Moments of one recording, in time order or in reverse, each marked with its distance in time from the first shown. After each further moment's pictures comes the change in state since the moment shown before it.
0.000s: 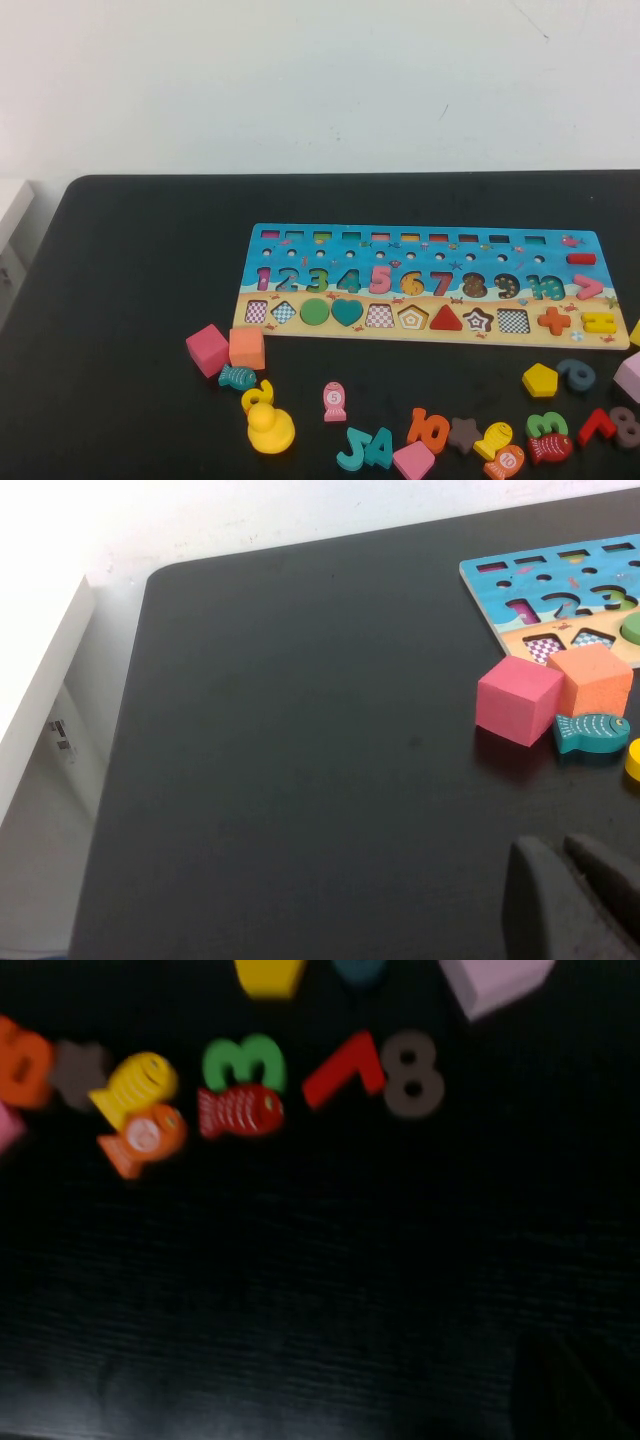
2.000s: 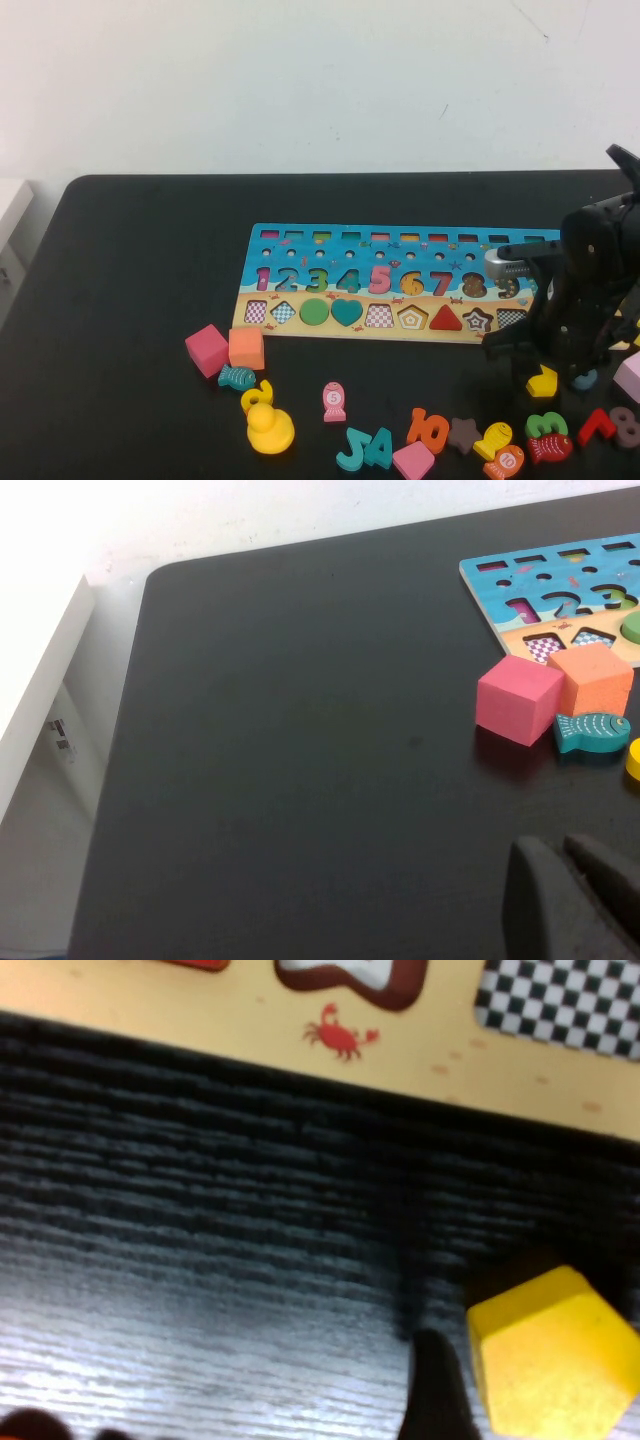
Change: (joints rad) right arm 0.450 1.019 -0.518 -0.229 -0.253 0.457; left arm 0.000 0.000 0.000 0.000 0.002 0.000
